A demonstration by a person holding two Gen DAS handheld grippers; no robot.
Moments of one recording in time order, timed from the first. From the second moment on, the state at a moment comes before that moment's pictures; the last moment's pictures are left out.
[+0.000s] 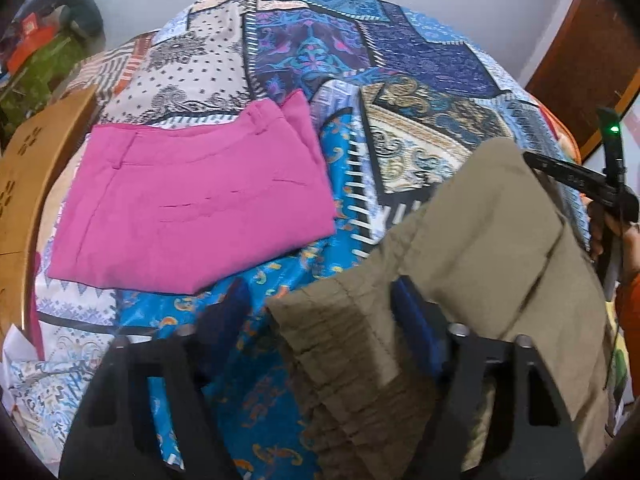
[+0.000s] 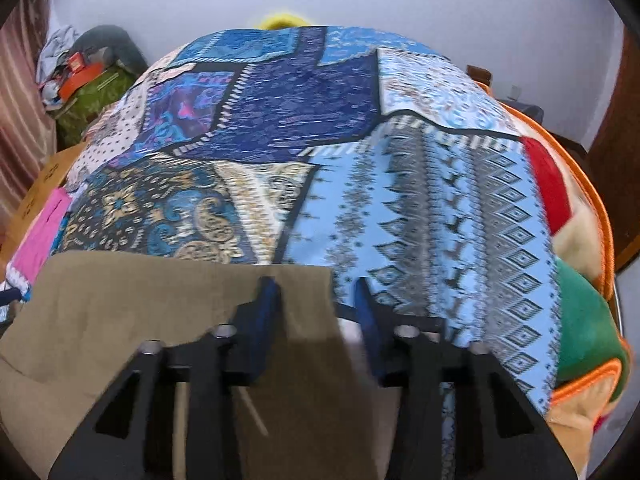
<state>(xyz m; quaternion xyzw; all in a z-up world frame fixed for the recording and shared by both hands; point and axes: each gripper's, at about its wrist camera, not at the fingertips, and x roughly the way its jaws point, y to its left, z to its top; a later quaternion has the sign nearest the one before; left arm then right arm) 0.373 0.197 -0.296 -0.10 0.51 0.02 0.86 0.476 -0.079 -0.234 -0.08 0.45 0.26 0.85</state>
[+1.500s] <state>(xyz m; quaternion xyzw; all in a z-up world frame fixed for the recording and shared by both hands) 0.185 0.118 -0.147 0.06 0.36 0.03 0.93 0.241 -0.206 -0.094 -0.05 0.33 0.26 0.90</state>
